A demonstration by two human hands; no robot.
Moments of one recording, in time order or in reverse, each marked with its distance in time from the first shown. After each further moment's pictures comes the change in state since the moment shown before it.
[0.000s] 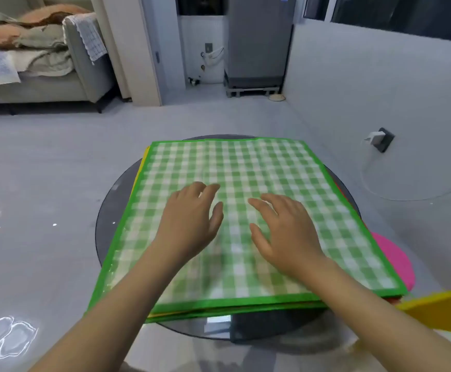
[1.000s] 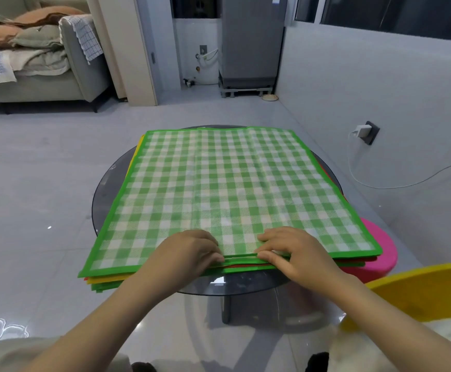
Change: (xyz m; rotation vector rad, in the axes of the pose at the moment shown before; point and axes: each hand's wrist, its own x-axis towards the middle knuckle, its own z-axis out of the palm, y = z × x) left_hand -0.088 0.024 -0.001 -0.242 -0.393 0.090; right_hand -0.084 0.023 -0.013 0.341 -0.270 -0.003
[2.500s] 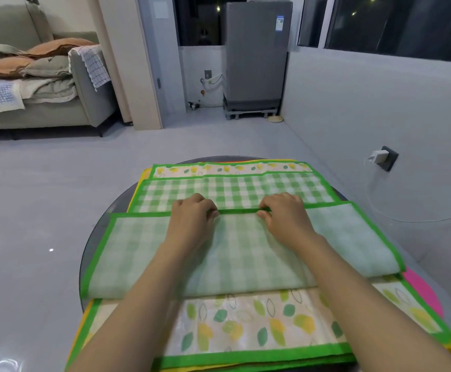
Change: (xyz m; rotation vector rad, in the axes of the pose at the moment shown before) left_hand 0.159 -0.086 -0.017 0.128 0.408 -0.254; right_hand 0.187 0.048 0.002 -0.283 0.152 0.180
